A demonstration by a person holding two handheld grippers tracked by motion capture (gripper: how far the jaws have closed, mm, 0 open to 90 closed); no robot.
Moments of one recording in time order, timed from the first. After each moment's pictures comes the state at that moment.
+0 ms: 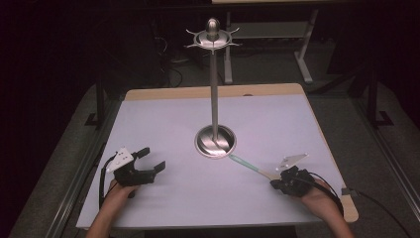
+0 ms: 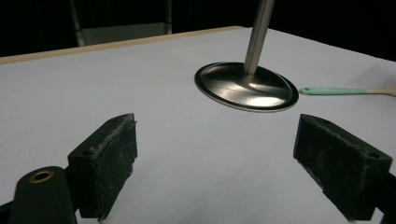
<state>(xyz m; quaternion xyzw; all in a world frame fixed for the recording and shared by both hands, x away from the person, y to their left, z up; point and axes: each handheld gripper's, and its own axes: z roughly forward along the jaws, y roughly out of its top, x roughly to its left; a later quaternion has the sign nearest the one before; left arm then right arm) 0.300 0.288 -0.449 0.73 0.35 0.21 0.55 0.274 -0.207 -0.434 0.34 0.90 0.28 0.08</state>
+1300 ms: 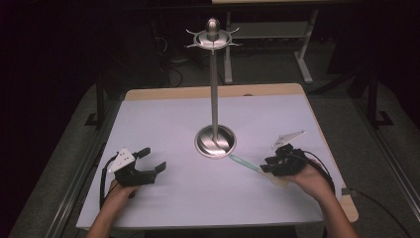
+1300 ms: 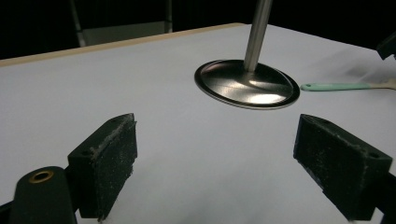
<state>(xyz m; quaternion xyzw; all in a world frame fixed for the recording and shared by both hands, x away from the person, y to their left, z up) 0.299 0.286 -0.449 0.73 0.35 0.21 0.55 0.319 -0.192 -0.401 0.34 0.88 0.32 0.07</state>
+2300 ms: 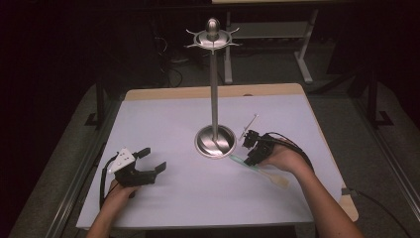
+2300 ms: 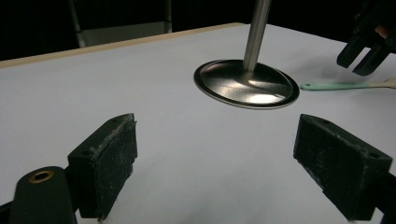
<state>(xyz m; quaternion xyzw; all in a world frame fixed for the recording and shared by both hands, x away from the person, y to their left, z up) 0.299 0.286 -0.448 0.73 0.34 0.21 0.55 0.375 -0.118 -0.398 0.27 0.95 0.16 0.03</state>
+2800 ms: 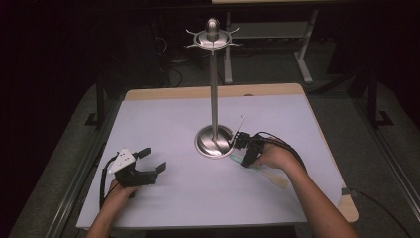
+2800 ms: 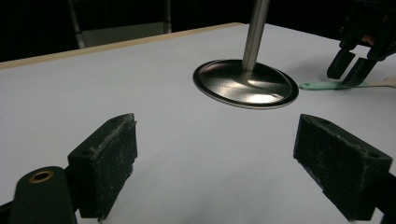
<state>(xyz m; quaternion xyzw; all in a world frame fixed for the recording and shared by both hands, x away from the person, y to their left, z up) 0.299 0.286 -0.449 0.73 0.34 0.21 0.55 0.386 -0.094 -0.410 0.26 0.96 0.09 0.01</state>
